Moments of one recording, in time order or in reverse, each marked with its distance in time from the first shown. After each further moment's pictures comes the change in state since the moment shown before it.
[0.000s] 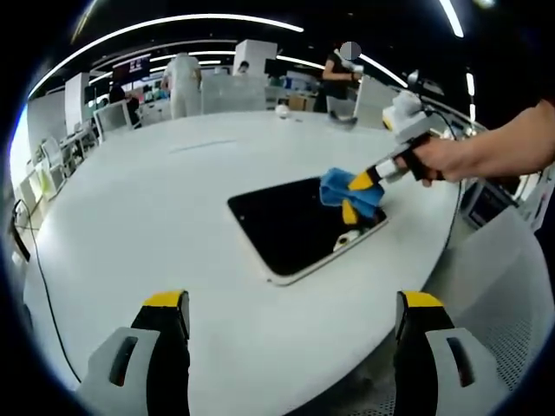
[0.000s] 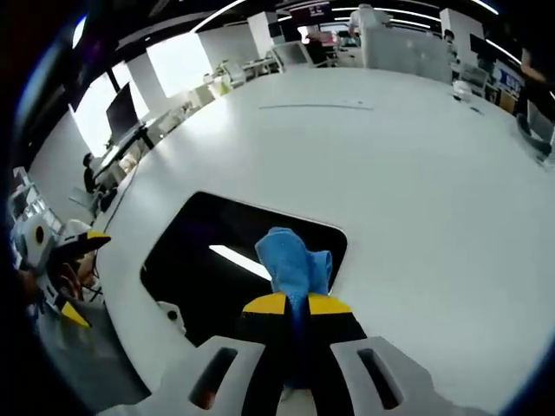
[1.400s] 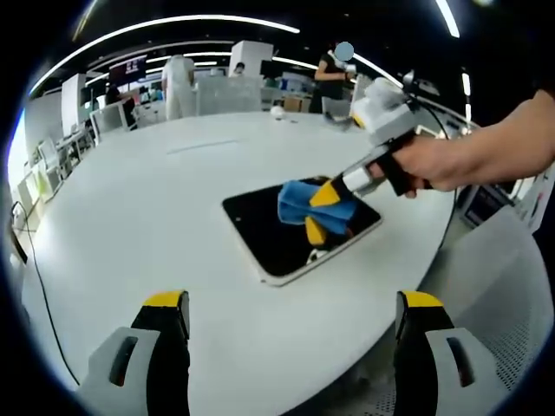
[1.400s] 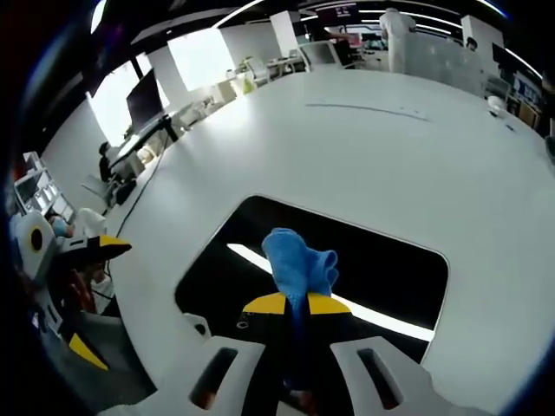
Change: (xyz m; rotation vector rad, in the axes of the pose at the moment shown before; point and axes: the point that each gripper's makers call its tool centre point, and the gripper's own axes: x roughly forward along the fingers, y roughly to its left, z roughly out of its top) left arm 0.000 -0.003 -0.002 0.006 -0.004 -0.023; right arm 0.032 0.081 0.015 -0.064 -0.003 0.076
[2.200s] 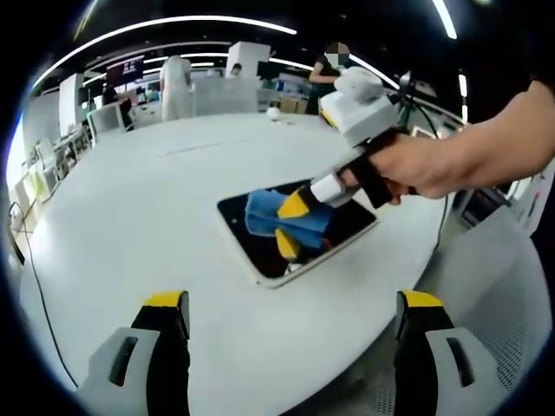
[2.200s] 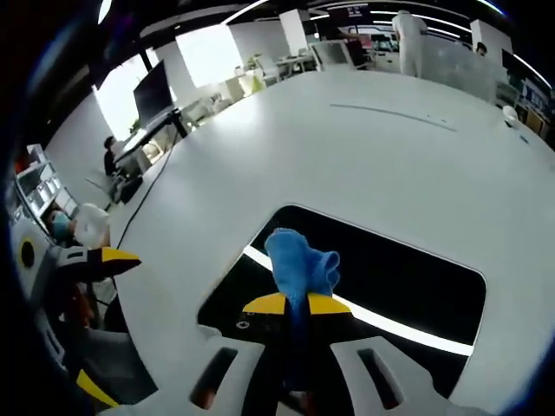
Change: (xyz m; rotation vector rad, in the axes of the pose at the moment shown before) left arm 0.000 -0.005 0.002 0.002 -0.010 -0.020; right arm 0.024 0.040 0.015 -0.033 0.007 0.022
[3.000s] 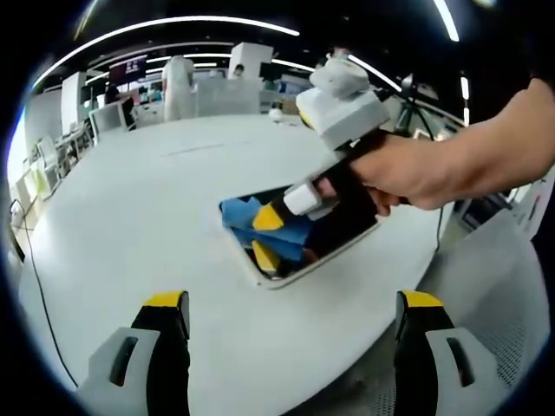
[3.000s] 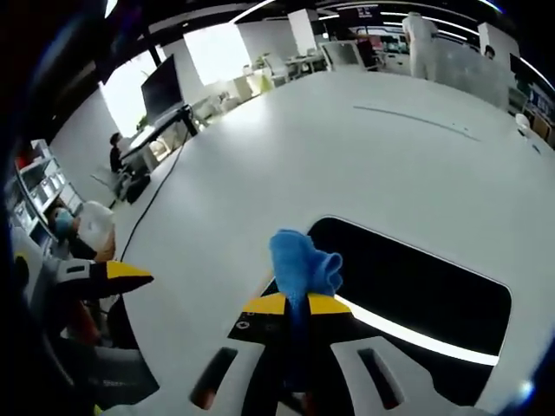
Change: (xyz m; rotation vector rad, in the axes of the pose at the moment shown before) left arm 0.001 0.002 0.001 -0.008 -0.005 0.005; right arm 0.021 0.038 0.013 -0.020 -0.003 0.030
